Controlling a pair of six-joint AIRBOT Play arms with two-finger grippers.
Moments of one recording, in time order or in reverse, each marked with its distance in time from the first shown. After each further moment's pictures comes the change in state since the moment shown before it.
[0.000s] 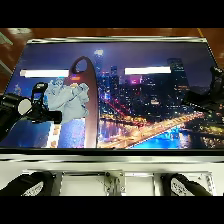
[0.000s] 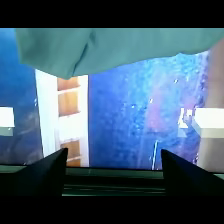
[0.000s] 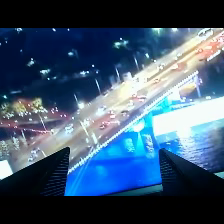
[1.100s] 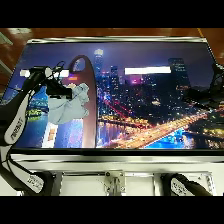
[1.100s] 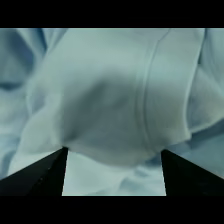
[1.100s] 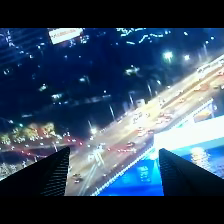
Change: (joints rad) left arm 0.156 -0.812 0.701 -0.109 0.031 0.237; right arm 0.000 -0.001 0.000 0.004 -0.070 -0.001
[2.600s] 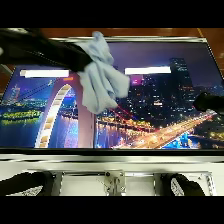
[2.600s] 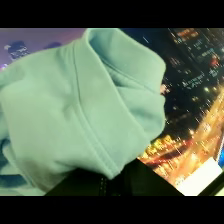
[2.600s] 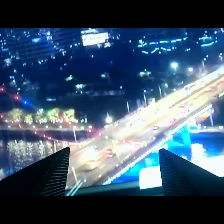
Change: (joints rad) left arm -0.467 0.501 0.254 -0.239 -0.014 0.029; right arm 0.000 0.340 0.002 0.011 0.175 -0.108
